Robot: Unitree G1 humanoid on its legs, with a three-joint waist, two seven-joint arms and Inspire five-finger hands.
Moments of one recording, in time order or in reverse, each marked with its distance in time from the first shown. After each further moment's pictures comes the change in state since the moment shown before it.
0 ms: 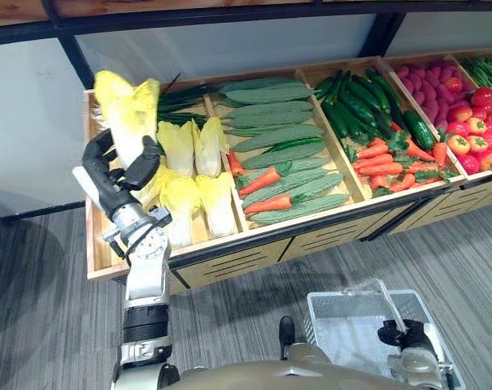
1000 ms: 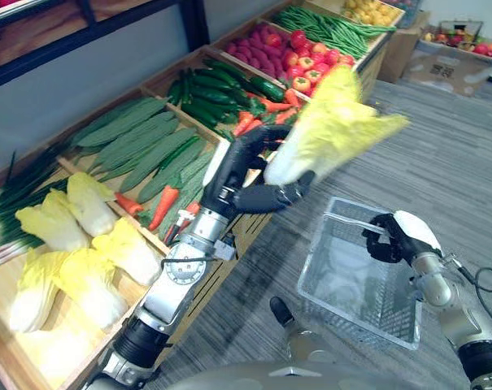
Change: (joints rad) left arm 0.018 0.277 -0.643 -0.237 -0.338 -0.239 -0.502; right arm -0.034 -0.382 0.473 -0.560 -0.033 -0.148 0.165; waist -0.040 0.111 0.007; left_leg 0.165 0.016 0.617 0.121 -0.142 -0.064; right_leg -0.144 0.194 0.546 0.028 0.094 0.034
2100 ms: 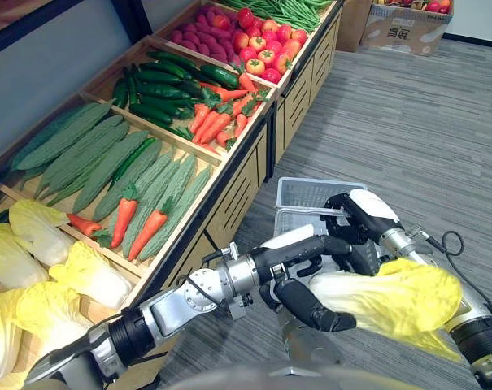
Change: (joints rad) left arm -0.132 0.237 -0.432 0.149 0.101 -0.044 -0.206; right arm -0.104 -0.090 0.204 -0.157 0.123 -0.039 0.066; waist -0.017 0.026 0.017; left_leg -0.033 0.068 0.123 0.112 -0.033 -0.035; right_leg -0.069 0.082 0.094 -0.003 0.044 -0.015
